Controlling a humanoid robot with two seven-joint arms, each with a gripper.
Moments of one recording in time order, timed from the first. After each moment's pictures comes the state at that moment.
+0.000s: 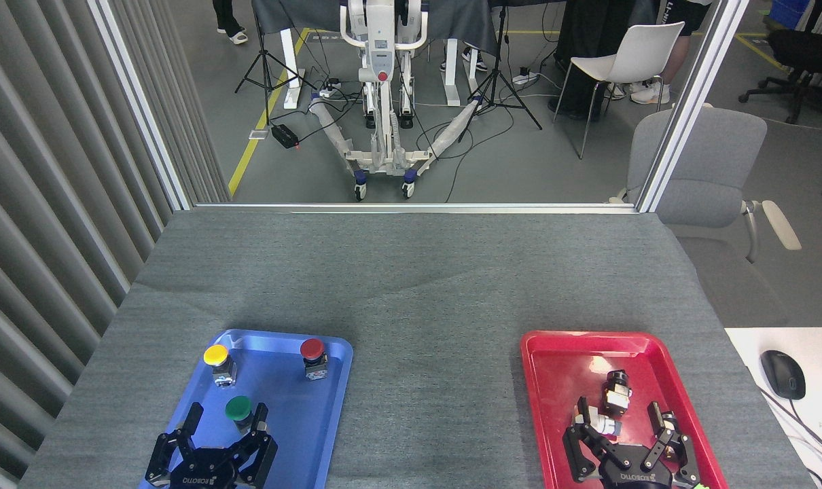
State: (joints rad) left arm 0.18 -0.02 0.12 -1.64 -1.43 -0.21 0.16; right arm 0.21 0.13 -0.15 -1.70 1.60 -0.08 -0.09
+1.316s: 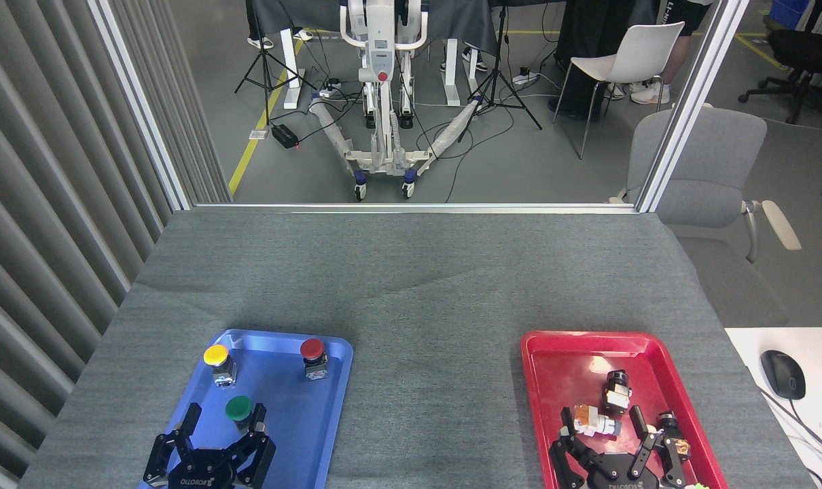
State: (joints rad) left arm 0.18 -0.02 0.12 -1.63 -1.42 -0.22 0.19; right arm 0.23 0.11 -0.12 -1.67 1.59 -0.16 -0.17
